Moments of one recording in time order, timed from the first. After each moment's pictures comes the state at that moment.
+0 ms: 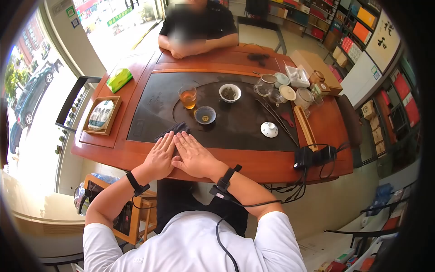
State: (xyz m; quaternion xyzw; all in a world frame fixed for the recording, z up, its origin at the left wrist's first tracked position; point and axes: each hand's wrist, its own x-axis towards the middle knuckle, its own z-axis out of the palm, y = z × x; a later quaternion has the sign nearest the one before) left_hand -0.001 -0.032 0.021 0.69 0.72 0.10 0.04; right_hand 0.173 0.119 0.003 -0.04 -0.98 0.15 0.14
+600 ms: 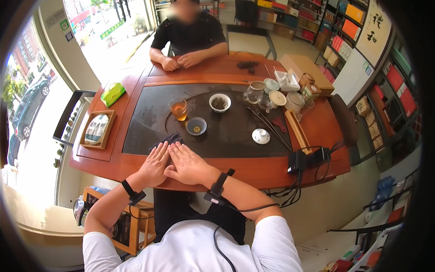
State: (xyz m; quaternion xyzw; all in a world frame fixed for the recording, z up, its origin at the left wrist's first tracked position) left_hand -0.012 -0.020 0.024 0.69 0.71 0.08 0.07; right_hand 0.170 0.126 0.027 -0.06 -0.98 0.17 0.07
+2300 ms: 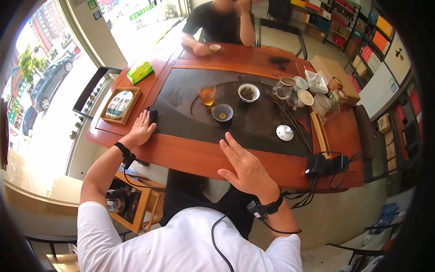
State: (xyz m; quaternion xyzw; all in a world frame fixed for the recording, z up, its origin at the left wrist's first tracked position) left_hand -0.161 -0.058 0.019 0.47 0.88 0.03 0.11; right_hand 0.307 0.124 0.101 -0.05 -0.93 0.27 0.24
